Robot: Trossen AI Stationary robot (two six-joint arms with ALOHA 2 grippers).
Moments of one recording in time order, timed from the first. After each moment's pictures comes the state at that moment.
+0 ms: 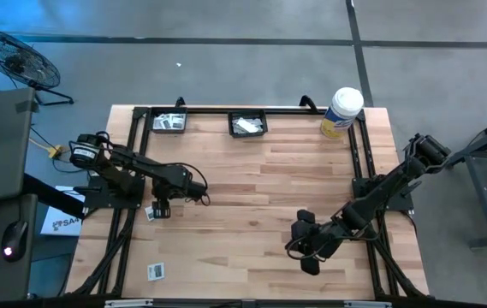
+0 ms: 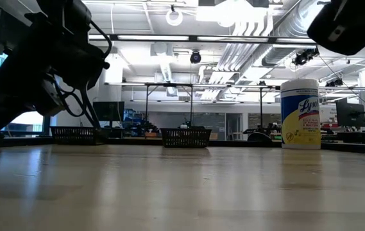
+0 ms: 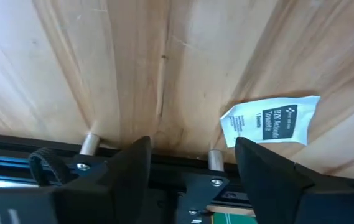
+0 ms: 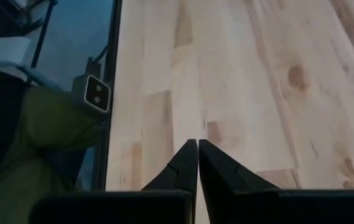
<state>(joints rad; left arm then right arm) -0.11 1.60 0.82 -1.26 0.04 -0.23 0.67 1.44 0.89 -0.20 0.27 0.75</state>
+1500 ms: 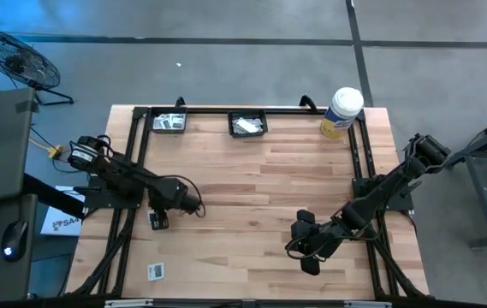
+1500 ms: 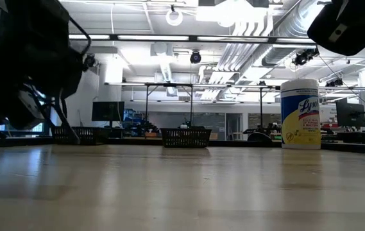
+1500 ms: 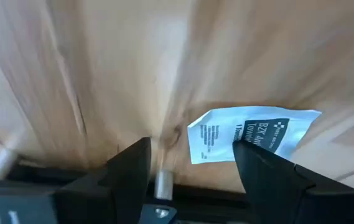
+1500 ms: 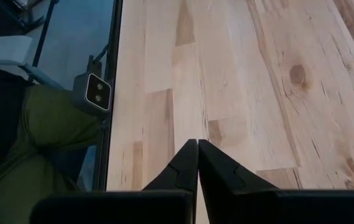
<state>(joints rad) -0.24 1.60 0.70 -1.06 0.16 -0.43 0.67 1.44 0.89 -0.20 0.26 0.75</state>
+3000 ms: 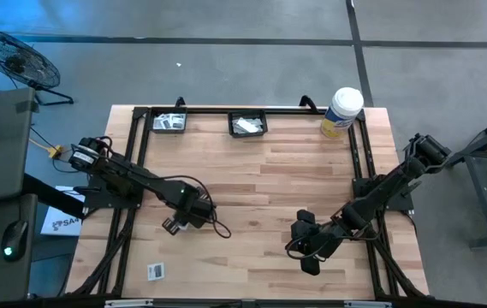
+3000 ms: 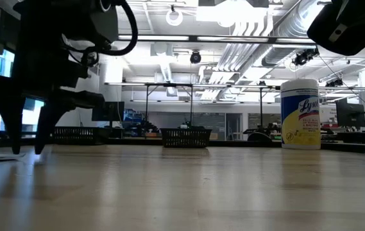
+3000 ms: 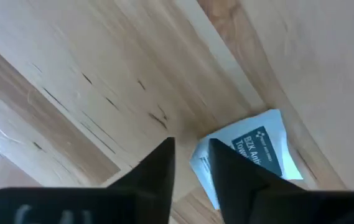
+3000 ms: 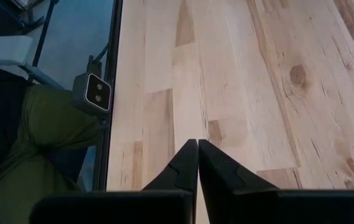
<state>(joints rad) -0.30 1.62 0.90 -0.77 0.04 0.37 0.67 1.44 0.89 -0.20 0.26 0.75</state>
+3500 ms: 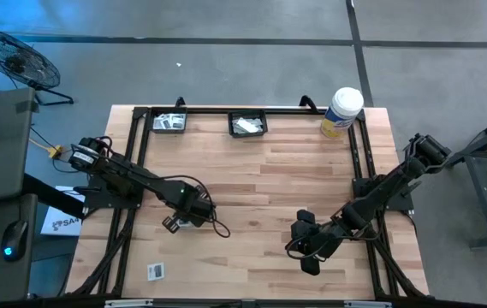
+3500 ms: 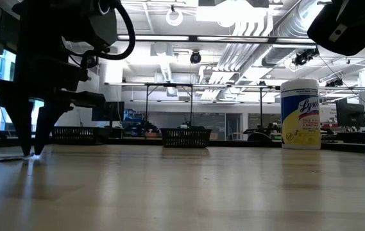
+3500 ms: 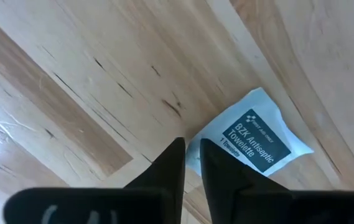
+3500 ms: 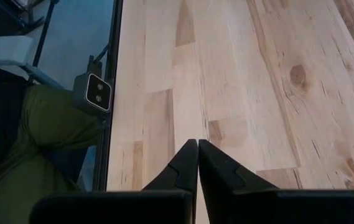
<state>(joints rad) -0.30 1.62 0.89 -0.77 -0.01 0.39 0.67 1.44 0.89 -0.20 0.26 0.75</state>
